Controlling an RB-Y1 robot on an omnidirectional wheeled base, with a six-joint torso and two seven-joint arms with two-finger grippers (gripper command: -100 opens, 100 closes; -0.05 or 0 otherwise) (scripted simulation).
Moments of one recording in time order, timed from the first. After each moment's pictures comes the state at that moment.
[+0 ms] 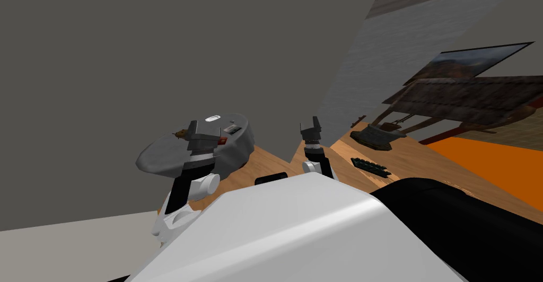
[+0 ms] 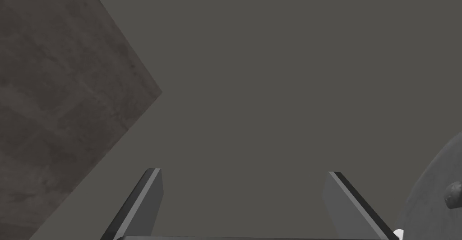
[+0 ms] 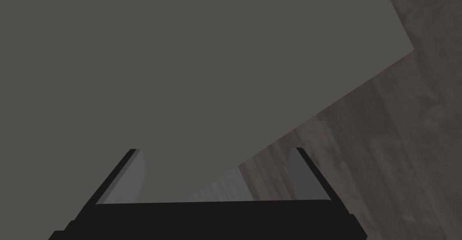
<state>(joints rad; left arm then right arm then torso) 0.41 0.28 0.11 -2.37 0.24 -0.19 0.24 0.54 -0.03 0.06 -2.34 -0.07 -0.40 -0.08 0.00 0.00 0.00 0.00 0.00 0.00</state>
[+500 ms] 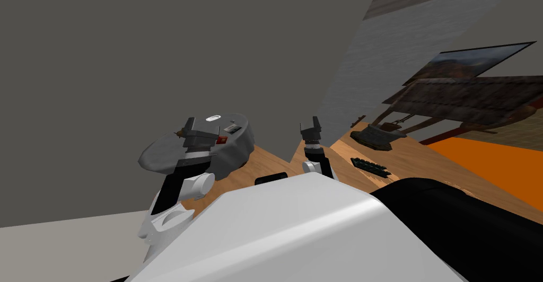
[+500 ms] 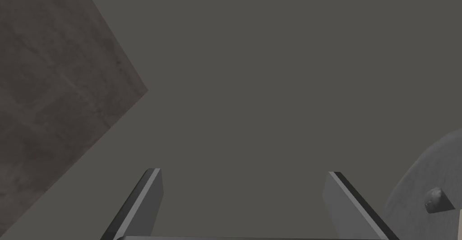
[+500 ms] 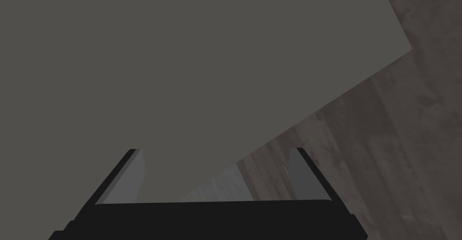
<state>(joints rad) 0.38 0.33 0.16 -2.41 0.28 -0.07 0.33 0.54 -0.03 0.06 -2.34 -0.07 -0.40 -0.08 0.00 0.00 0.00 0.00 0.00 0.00</state>
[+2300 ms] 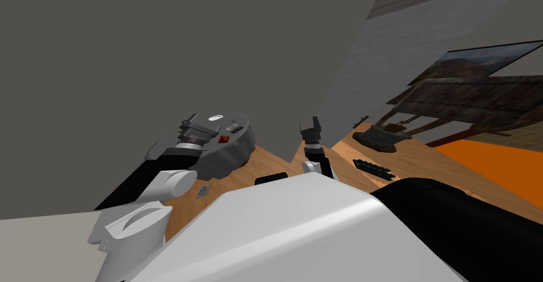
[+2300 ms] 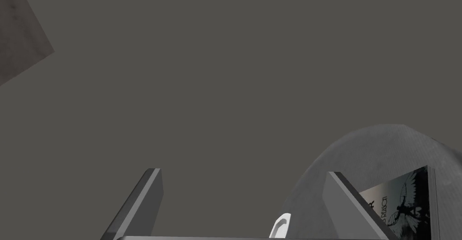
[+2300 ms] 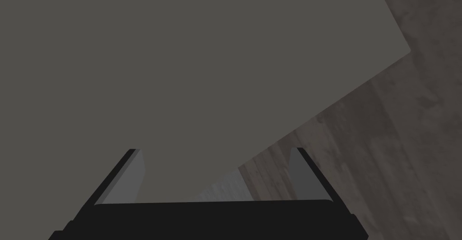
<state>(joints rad) 0.28 0.50 0.31 -2.48 0.50 0.38 0.59 0.54 -0.03 0.06 -2.34 -0.07 -0.40 -0.08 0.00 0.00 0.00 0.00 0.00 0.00</state>
